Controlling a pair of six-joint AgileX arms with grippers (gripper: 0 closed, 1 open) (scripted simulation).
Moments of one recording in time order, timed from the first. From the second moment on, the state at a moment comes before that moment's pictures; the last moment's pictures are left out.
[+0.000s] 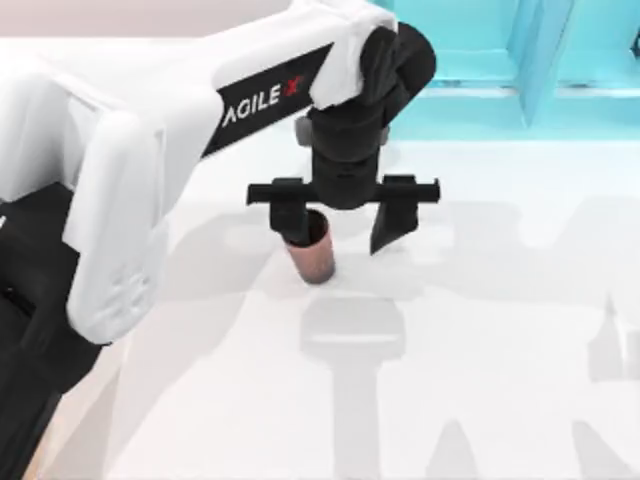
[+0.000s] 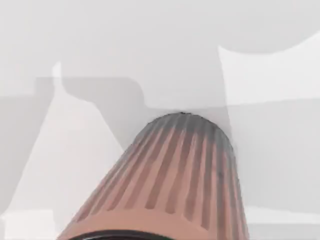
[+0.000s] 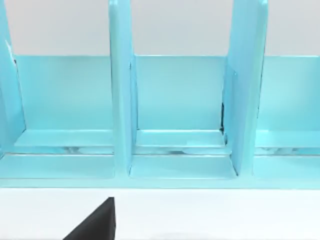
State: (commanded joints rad) left arm -0.67 2.46 2.14 -1.25 0.01 -0.64; right arm 0.00 0.00 0.00 0.00 0.00 0.00
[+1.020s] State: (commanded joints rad) left arm -0.66 2.44 2.14 -1.27 0.01 -0.62; right arm 0.00 0.00 0.00 0.00 0.00 0.00
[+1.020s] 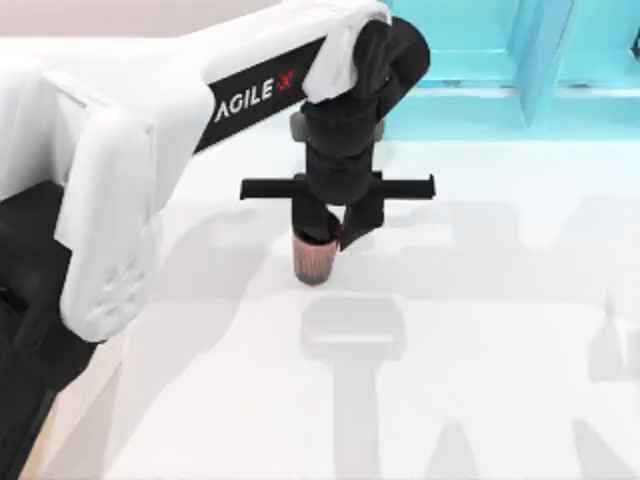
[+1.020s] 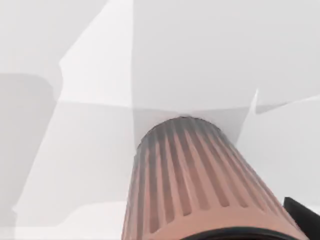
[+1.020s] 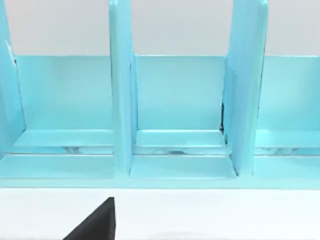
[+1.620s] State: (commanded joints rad) left arm -0.48 2.20 2.09 -1.46 0.00 -0.45; right arm 0.00 0.00 0.00 0.00 0.00 0.00
